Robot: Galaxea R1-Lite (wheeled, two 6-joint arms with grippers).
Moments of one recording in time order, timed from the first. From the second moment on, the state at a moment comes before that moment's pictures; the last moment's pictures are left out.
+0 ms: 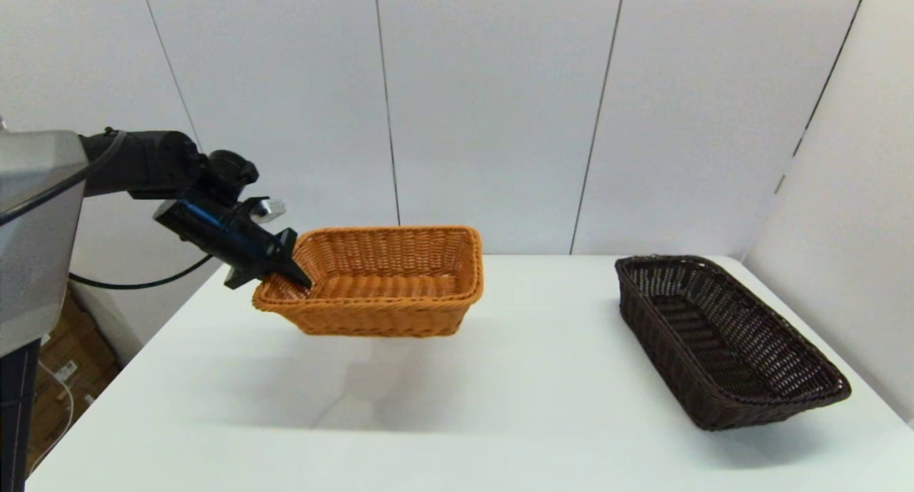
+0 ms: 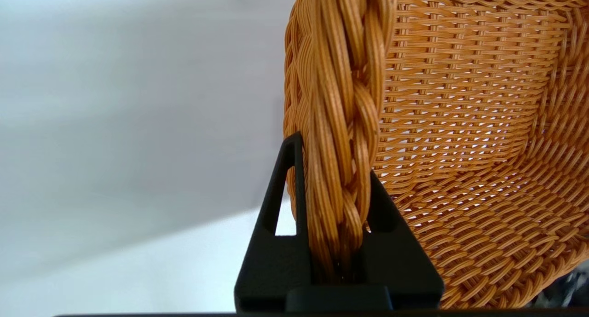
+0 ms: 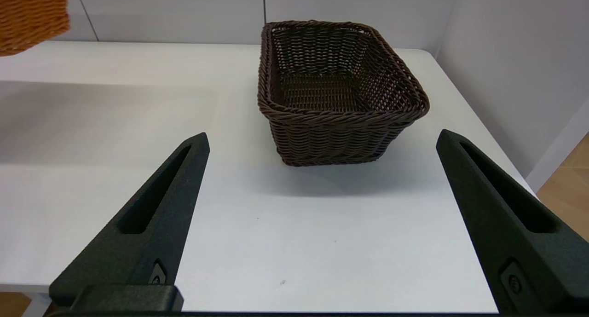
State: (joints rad) left arm -0.01 2.27 -1.98 0.98 -0.51 -0.17; right arm 0.00 0.00 -0.01 0.03 0.00 -0.01
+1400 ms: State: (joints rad) left arm -0.41 2.30 -1.94 0.86 -0.32 -0.42; right arm 0.00 0.00 -0.01 0.03 0.00 -0.01
